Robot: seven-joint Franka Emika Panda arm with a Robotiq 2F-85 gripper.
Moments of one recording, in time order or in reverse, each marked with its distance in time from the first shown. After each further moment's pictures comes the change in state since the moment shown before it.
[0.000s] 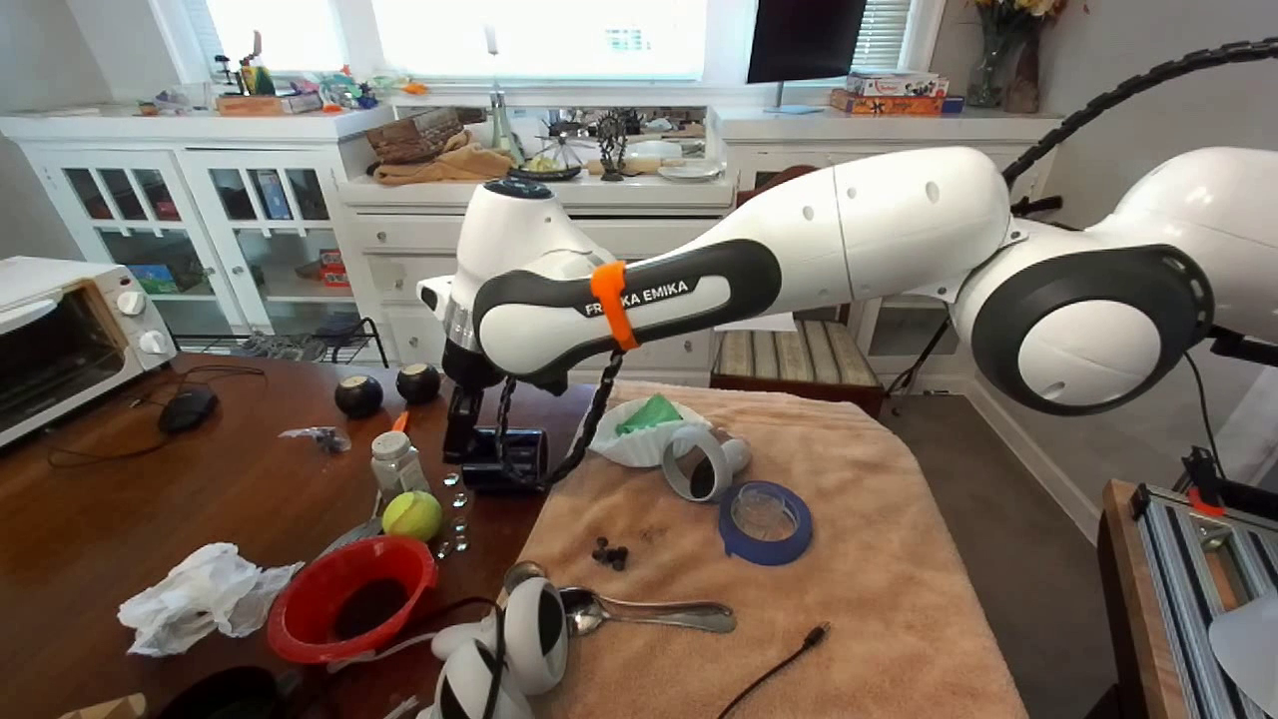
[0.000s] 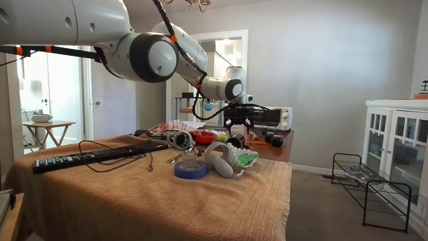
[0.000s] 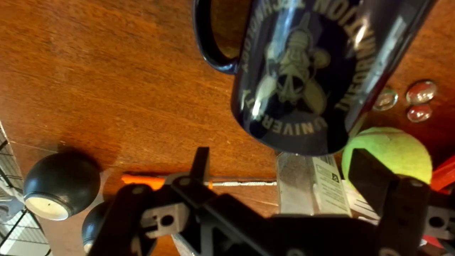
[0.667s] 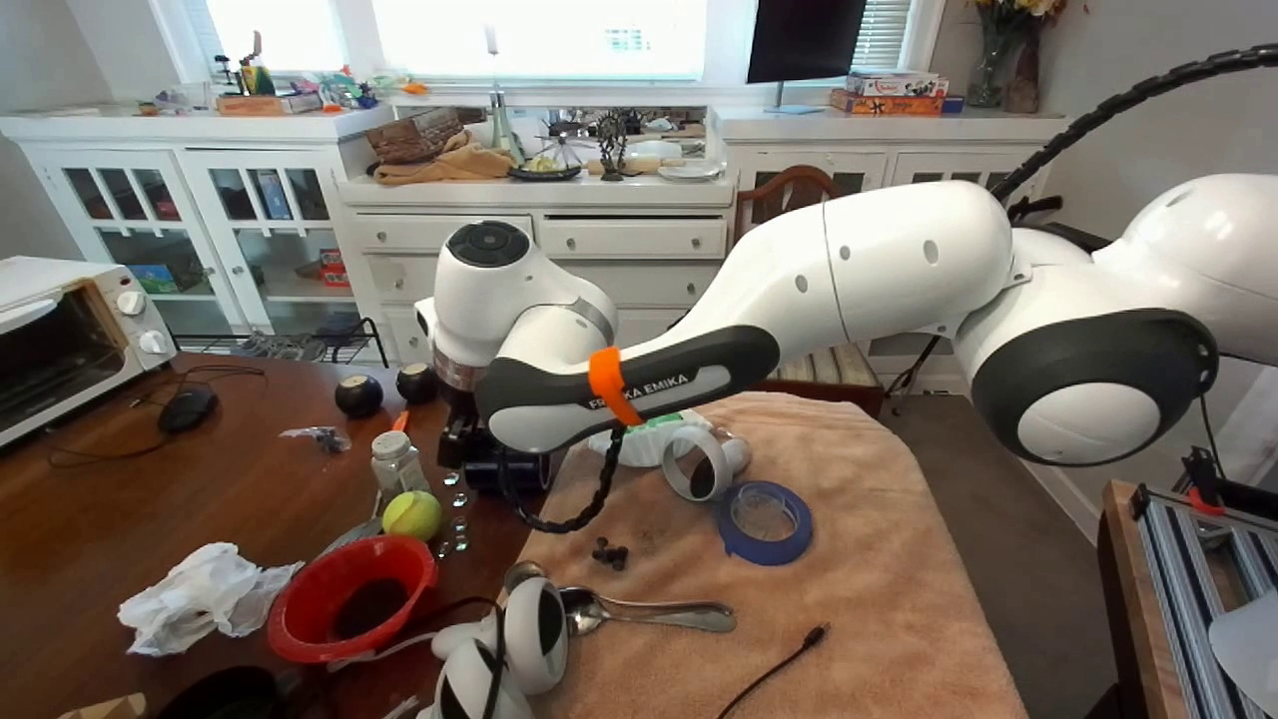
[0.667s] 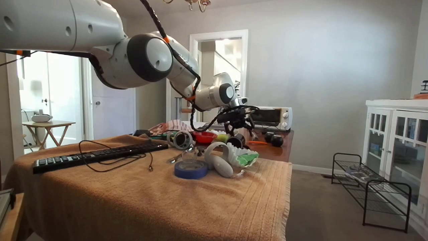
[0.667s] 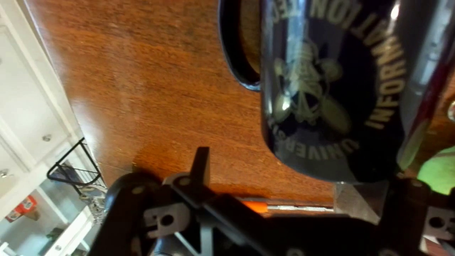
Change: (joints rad) arm 0.122 0.040 -0.256 0.000 -0.110 0.072 0.372
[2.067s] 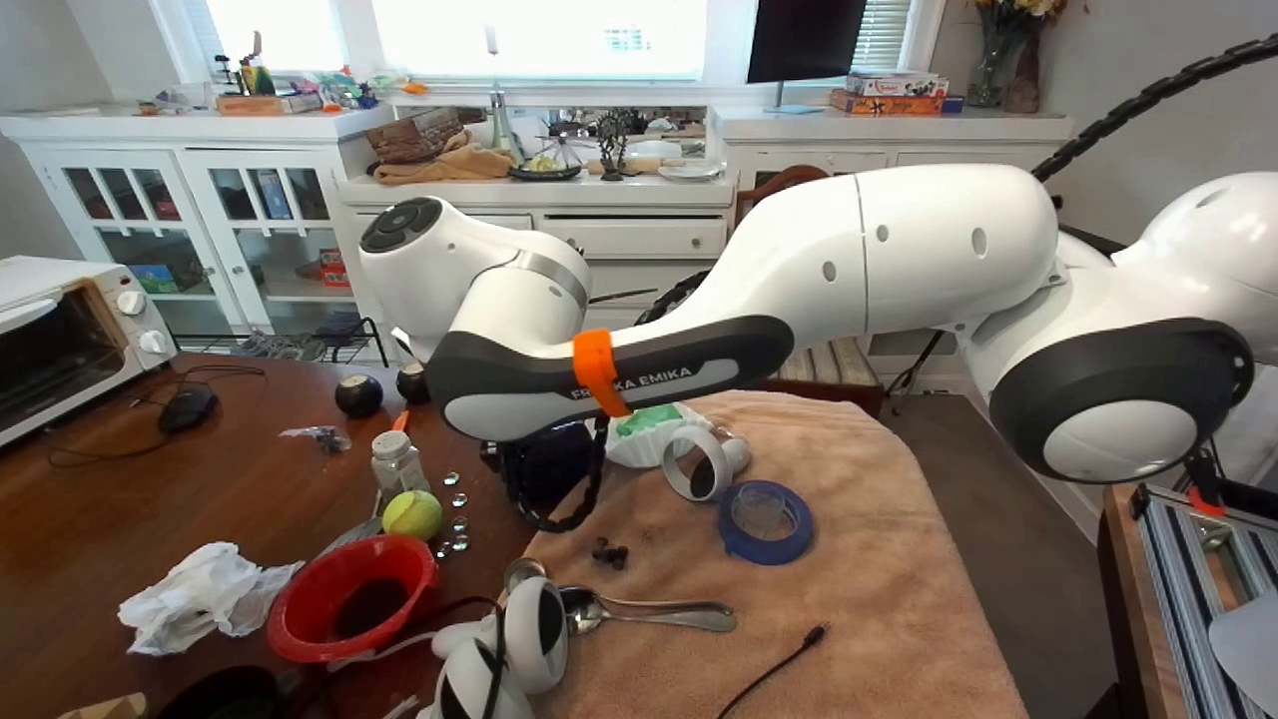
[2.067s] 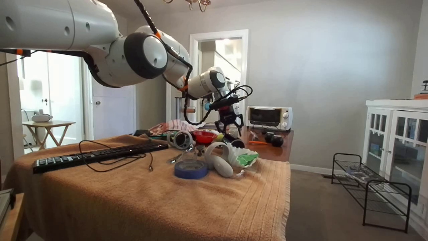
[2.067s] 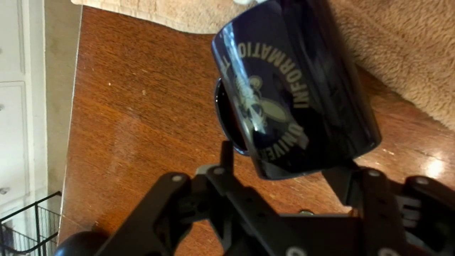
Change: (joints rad) arm 0.069 -0.018 -0.021 0.124 -0.073 -0.531 -0.187
